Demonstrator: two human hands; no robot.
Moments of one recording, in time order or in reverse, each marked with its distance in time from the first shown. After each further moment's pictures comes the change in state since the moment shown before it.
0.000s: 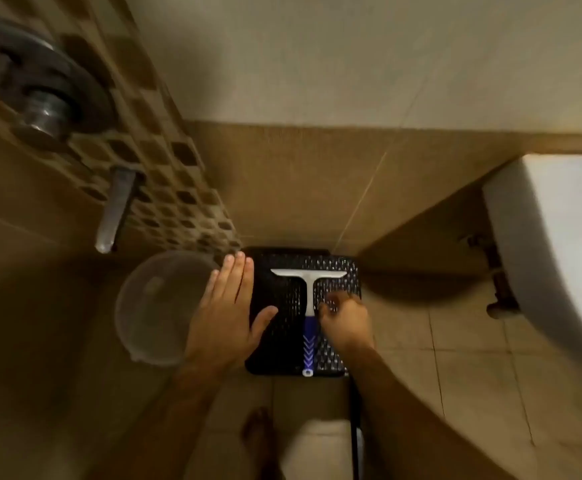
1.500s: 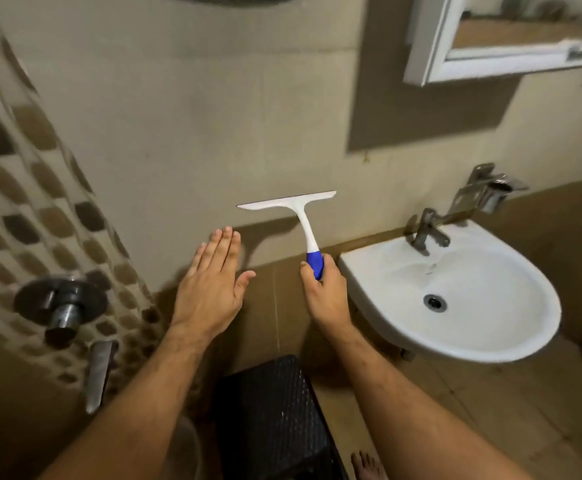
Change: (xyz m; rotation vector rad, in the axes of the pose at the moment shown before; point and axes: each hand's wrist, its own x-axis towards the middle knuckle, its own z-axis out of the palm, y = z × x) left_hand 0.055 0.109 -0.252 0.141 0.462 0.403; right_hand -0.125 -0.104 -0.230 0.717 0.725 -0.317
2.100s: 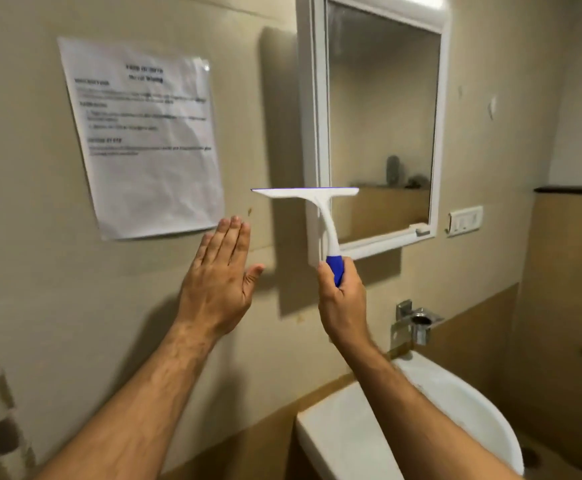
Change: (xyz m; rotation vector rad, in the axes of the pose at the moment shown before) left_hand 0.207 0.097 -0.184 -0.018 0.564 0.297; right_hand 0.112 -0.193 -0.161 0.153 0.406 -0.426
